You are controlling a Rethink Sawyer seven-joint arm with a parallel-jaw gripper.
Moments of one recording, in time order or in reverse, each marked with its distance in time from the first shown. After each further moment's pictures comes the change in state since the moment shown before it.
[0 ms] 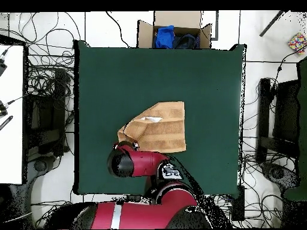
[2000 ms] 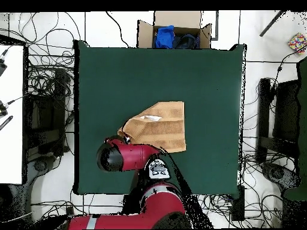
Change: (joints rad) arm 0.072 -0.049 0.000 -0.058 0.023 0.087 0.000
